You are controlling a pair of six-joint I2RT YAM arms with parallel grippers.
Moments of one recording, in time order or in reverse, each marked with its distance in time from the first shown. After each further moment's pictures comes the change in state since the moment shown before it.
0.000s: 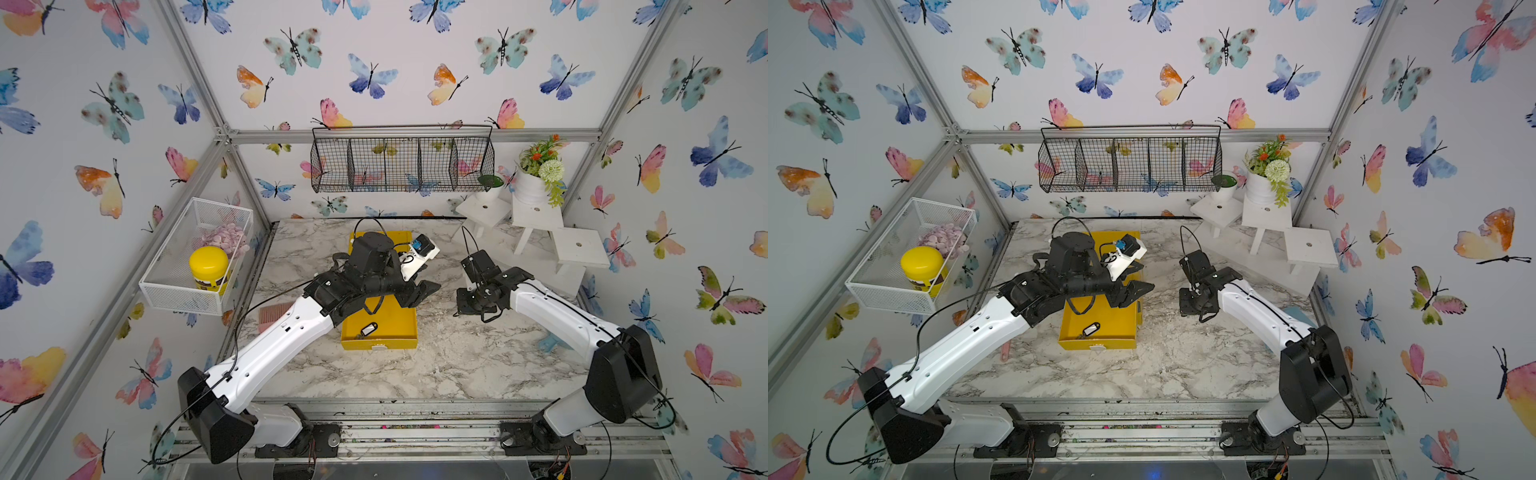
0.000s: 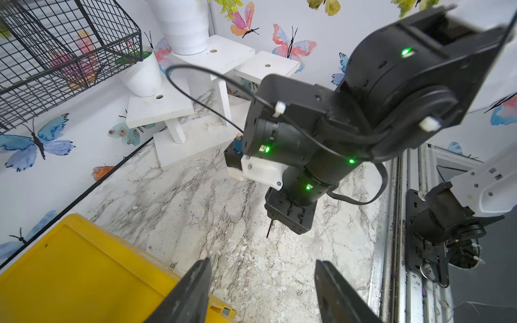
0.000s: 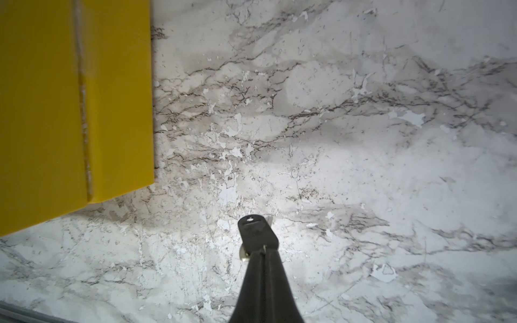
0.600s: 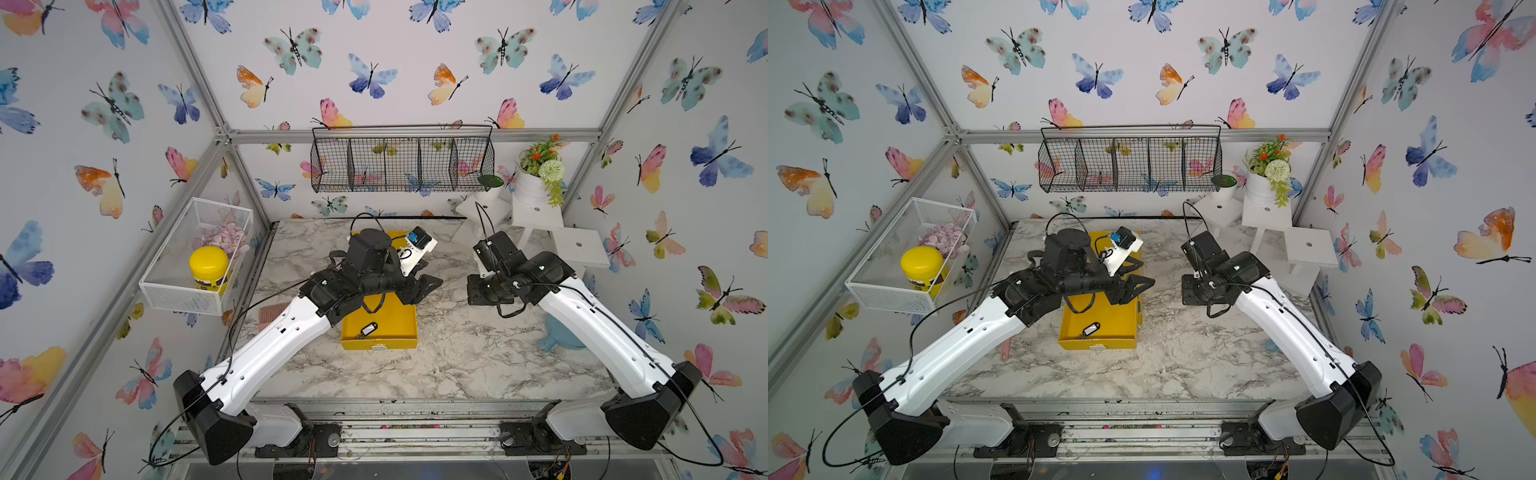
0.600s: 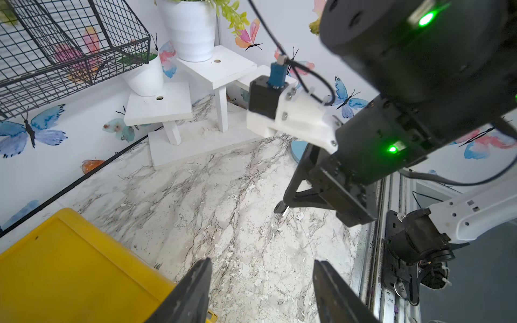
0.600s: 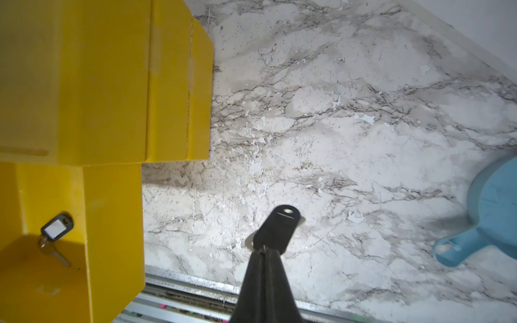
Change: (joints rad) left arm 0.000 -0.005 0.040 -0.009 0.013 -0.108; right arm 0.082 -0.172 0.280 -0.346 0.052 0.088
